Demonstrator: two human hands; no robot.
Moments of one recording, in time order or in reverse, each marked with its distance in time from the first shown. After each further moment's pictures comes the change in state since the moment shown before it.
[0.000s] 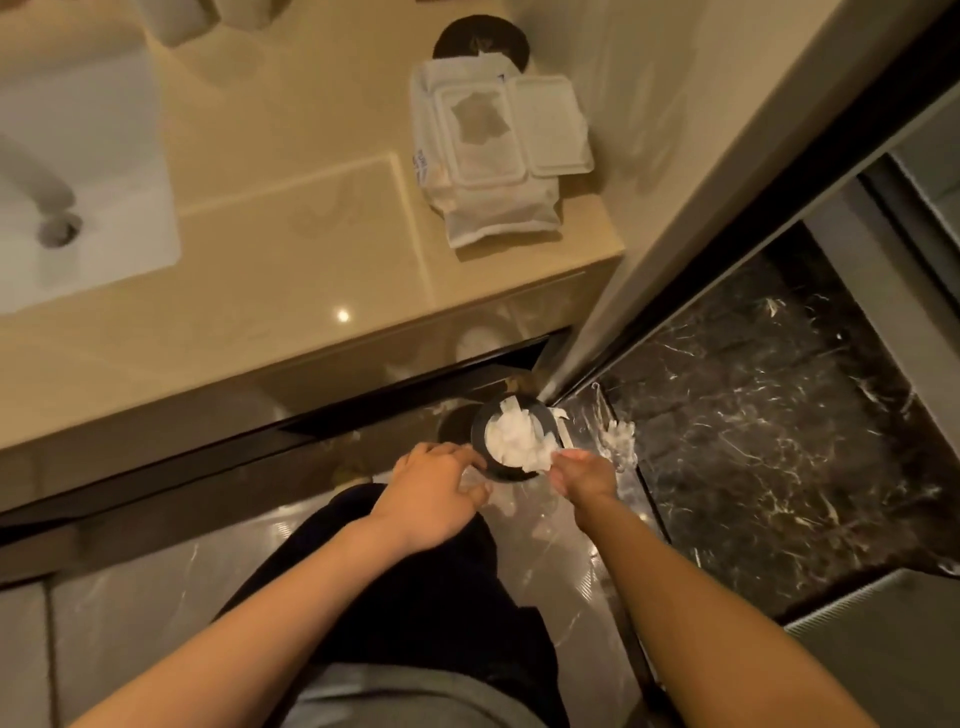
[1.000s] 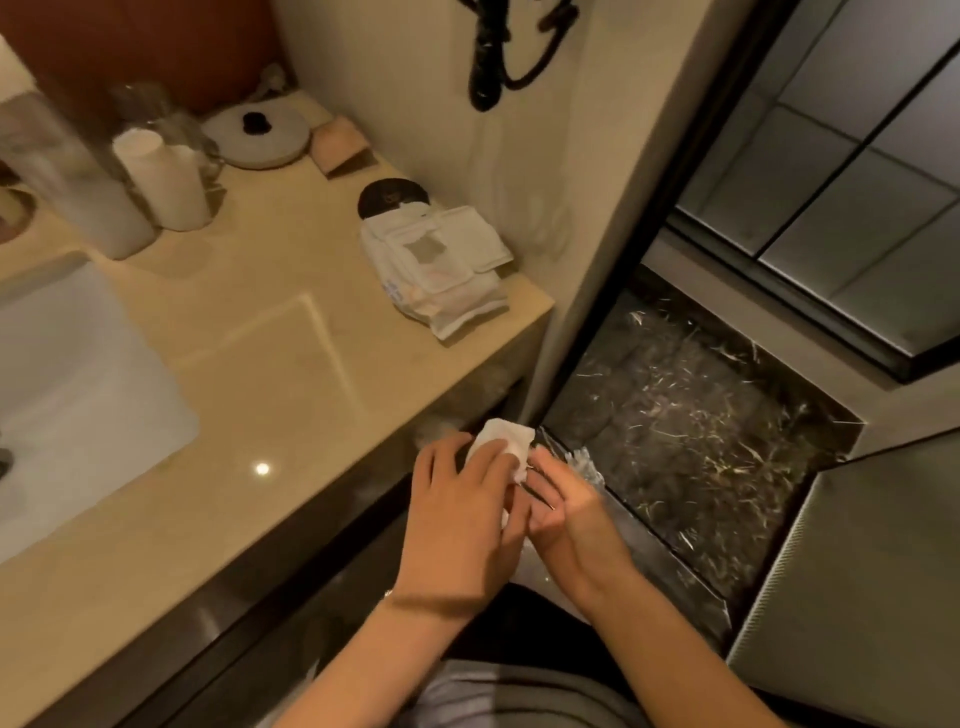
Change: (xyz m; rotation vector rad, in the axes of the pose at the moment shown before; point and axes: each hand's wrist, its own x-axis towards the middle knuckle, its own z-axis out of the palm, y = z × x) left_hand -0.057 -0.003 -0.079 0.276 0.470 0.633; right_hand -0.212 -0.044 0.058 0.806 -0.253 -0.226
